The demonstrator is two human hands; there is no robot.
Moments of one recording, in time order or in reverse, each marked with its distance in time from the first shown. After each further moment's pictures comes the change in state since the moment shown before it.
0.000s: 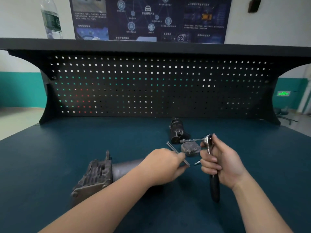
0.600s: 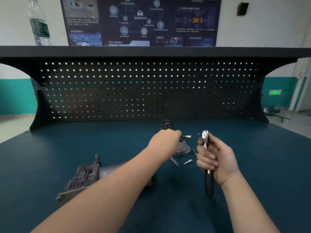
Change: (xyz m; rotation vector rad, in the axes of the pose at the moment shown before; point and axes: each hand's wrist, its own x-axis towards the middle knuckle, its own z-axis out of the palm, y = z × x) left_hand 0.071 0.008 -0.018 0.026 -0.064 -0.314; right_hand -0.010 -0.015 -0.012 0.216 -0.075 -0.083
